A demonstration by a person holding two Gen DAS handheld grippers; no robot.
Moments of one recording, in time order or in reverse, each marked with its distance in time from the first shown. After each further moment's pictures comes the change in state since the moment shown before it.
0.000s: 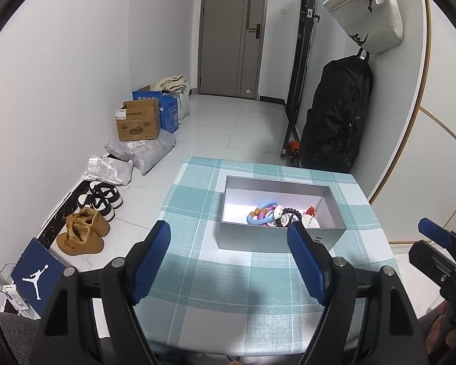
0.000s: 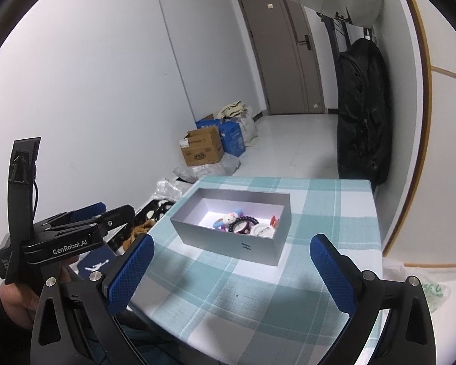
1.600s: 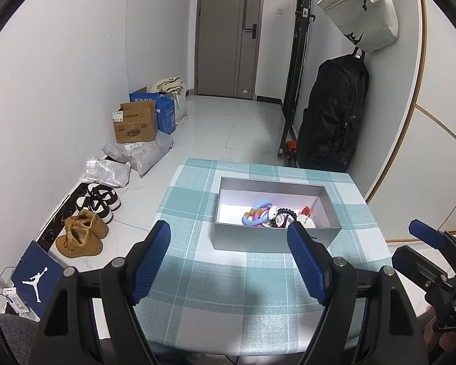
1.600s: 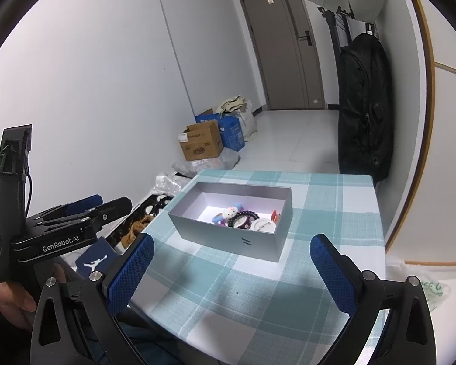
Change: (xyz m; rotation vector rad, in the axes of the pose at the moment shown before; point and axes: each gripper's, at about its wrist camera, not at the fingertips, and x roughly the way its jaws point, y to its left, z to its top) left arm -0.004 -0.007 0.001 0.019 0.004 -0.004; right arm 0.005 0.004 -0.002 -0.008 0.021 -0.004
